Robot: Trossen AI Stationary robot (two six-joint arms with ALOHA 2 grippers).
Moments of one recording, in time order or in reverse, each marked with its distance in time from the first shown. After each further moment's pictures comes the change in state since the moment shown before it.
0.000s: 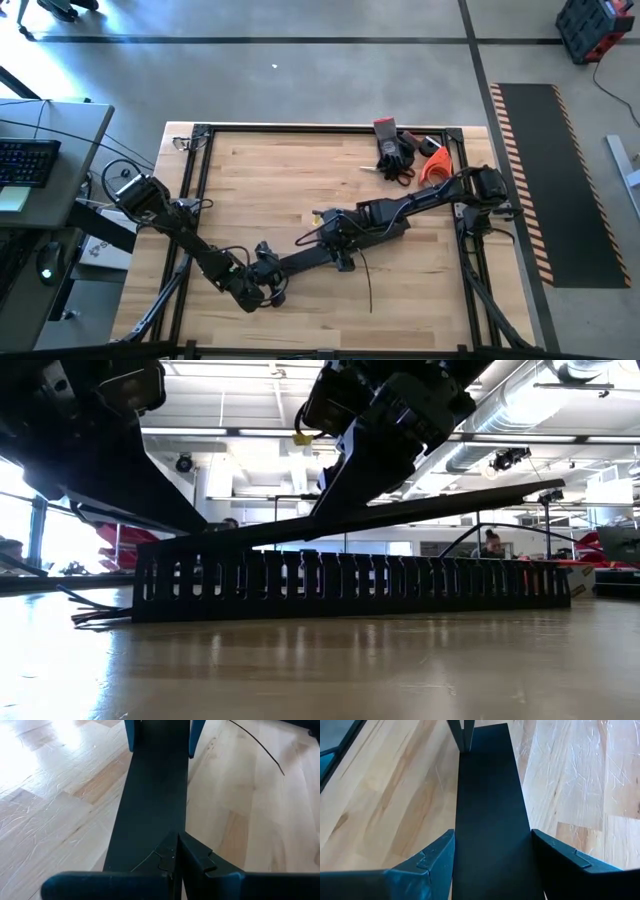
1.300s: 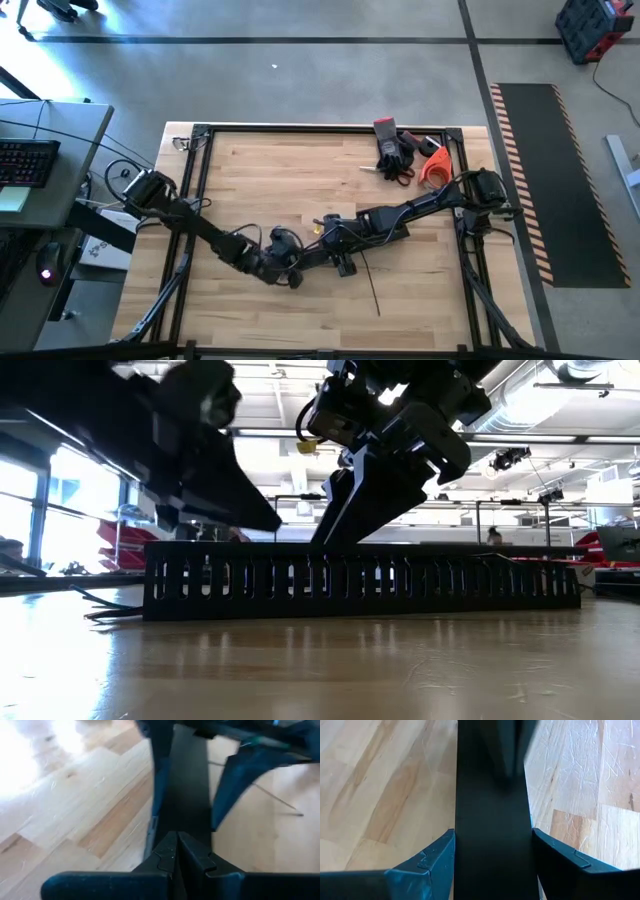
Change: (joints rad) left arm 0.192 0.006 -0.004 0.200 0.111 0.168; right arm 0.055 0.028 -0.011 -0.040 0.134 -0.063
